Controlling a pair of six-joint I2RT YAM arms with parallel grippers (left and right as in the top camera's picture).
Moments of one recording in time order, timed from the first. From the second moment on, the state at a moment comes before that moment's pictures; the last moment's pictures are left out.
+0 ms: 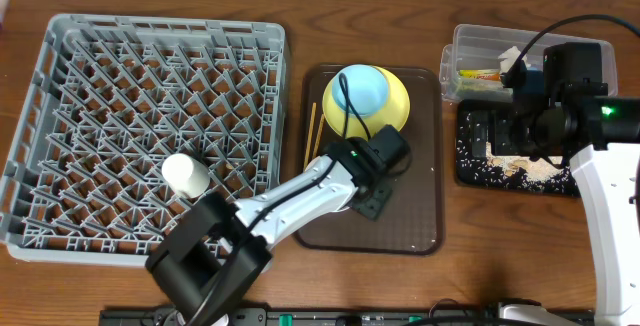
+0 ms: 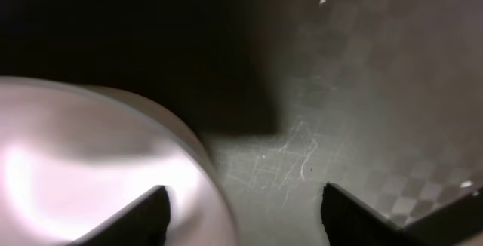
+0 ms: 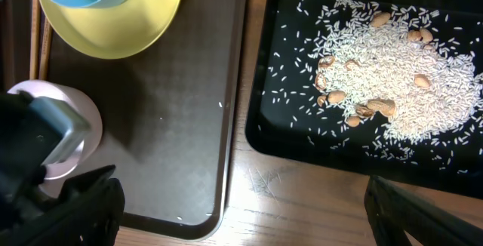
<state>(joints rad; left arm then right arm) -0.87 1.84 1.19 -0.73 0.05 -0.31 -0.02 1.39 1.37 -1.21 -0.16 -0.01</state>
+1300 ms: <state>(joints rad) 0.11 1.63 1.49 -0.95 0.84 -0.06 -0.02 1.39 1.37 -1.22 -0.16 -0.01</state>
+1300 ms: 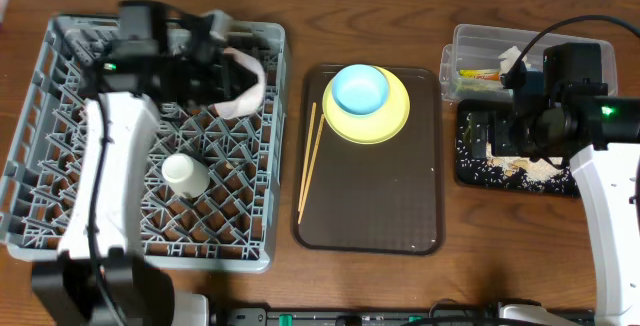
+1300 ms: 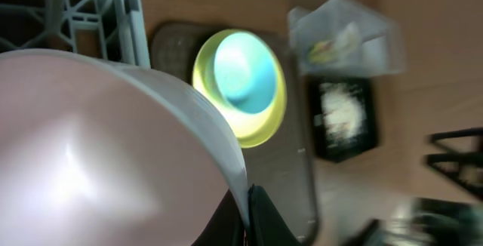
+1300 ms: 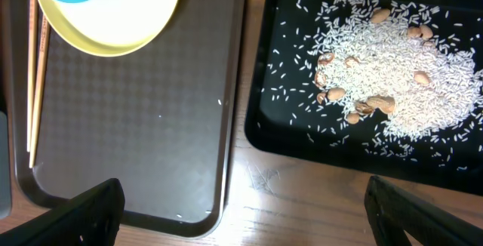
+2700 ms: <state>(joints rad) 0.47 2.00 1.48 -0.93 1.14 -0.03 -0.02 1.39 1.37 -1.24 -0.16 -0.01</state>
